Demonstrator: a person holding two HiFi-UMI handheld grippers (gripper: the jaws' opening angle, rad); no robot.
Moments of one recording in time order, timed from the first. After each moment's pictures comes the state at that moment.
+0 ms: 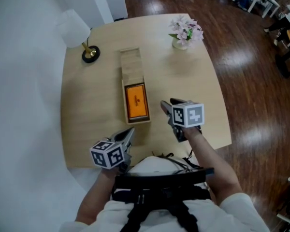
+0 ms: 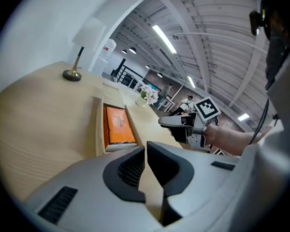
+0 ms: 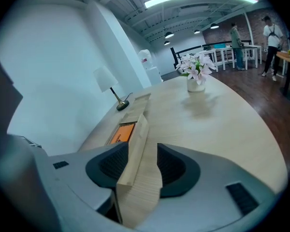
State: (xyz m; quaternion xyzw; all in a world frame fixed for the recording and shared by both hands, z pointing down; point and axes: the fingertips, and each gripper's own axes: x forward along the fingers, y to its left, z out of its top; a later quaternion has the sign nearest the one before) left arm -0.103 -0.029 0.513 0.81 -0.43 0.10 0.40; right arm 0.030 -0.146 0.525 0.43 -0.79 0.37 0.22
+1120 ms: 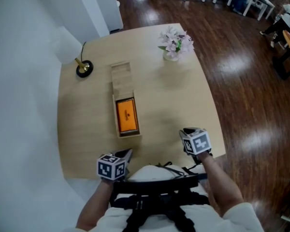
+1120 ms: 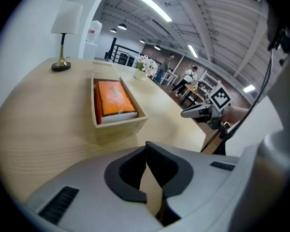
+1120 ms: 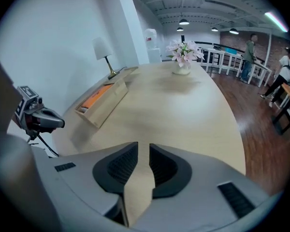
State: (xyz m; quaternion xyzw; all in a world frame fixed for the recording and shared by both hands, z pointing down) left arm -0.078 0.003 0.577 0.78 -0.40 0.28 0.39; right arm 0.157 -0.078 0.599 0.41 -0.76 0.32 0.39
